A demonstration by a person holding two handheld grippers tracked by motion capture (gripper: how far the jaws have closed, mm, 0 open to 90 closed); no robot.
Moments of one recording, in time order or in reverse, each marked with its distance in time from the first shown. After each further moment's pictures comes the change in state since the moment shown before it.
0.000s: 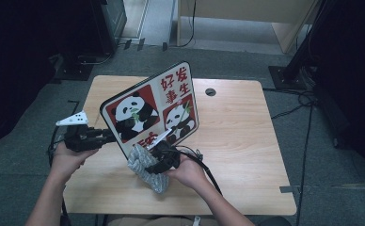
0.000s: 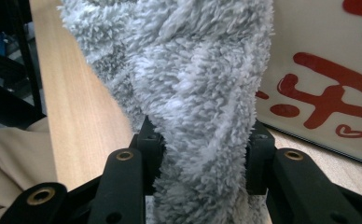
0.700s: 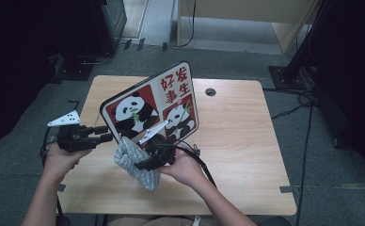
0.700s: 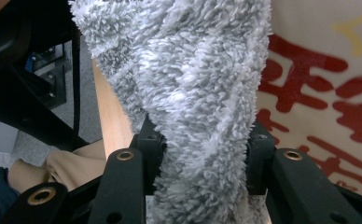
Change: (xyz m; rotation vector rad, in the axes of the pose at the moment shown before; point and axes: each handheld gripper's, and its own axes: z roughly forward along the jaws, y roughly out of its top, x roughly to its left) left arm 0.009 -0.005 -0.016 -0.024 0.040 -0.014; right arm 0.031 0.035 -0.037 -0.095 0.045 -0.062
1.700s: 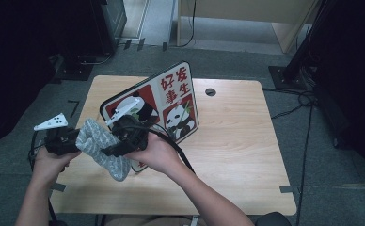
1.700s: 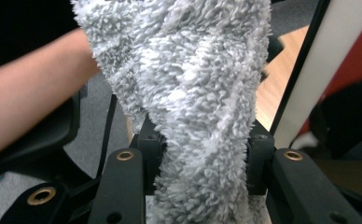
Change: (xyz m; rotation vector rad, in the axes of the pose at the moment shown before) left arm 0.012 -0.016 -0.023 -0.024 0.062 -0.030; right arm 0.039 0.094 -0.012 -0.091 0.041 -0.051
